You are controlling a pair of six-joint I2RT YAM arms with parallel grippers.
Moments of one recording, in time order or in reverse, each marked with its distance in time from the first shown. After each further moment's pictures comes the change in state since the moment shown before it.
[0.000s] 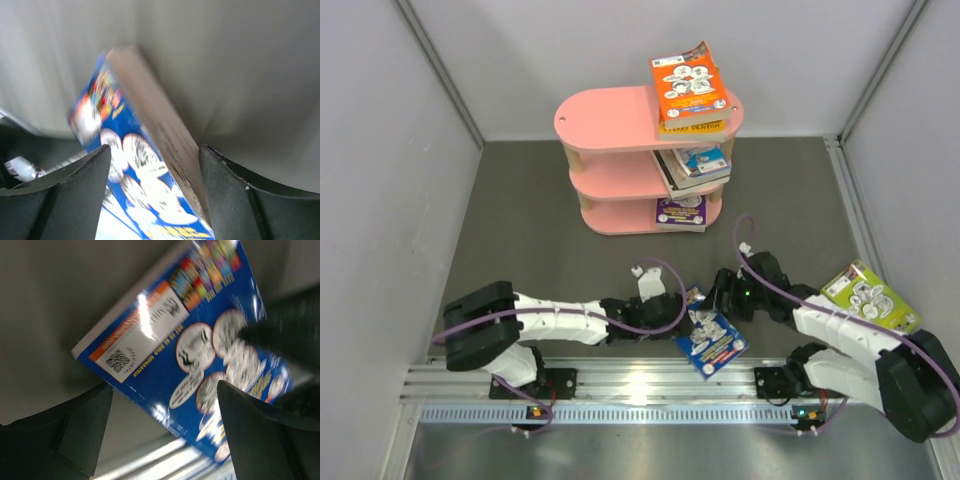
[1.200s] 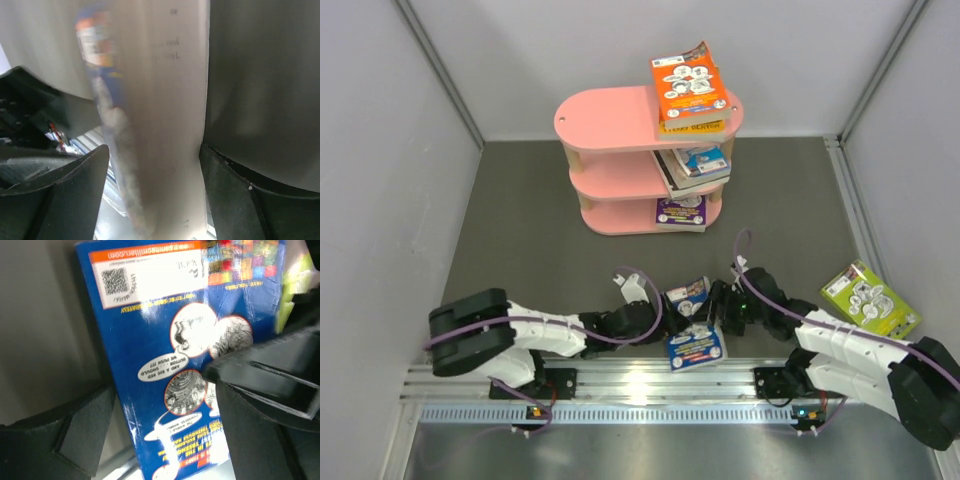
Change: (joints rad) left arm 0.070 -0.107 -0.282 0.393 0.055 -0.076; right arm 0.159 -0.116 -0.135 0.102 0.001 0.216
